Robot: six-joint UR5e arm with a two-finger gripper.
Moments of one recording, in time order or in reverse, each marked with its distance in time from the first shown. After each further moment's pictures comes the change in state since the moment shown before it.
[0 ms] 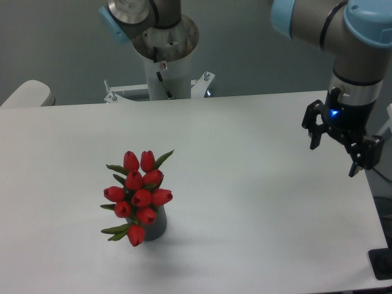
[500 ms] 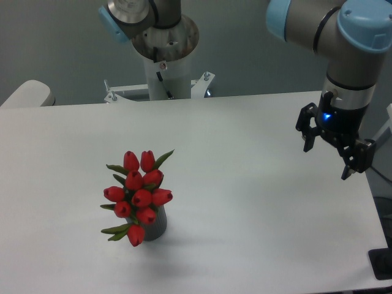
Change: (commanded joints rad) arm 0.000 0.014 -0.046 0.005 -0.017 -0.002
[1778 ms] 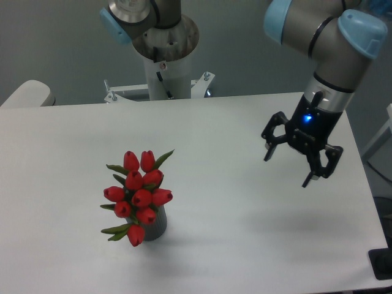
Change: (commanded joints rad) arm 0.054 0.069 -0.250 0.023 -0.512 -0.182
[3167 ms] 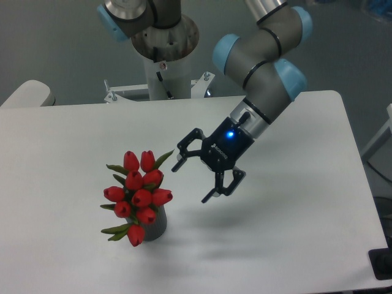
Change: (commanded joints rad) arm -0.130 0.017 -0.361 0.307 -0.485 -0.041
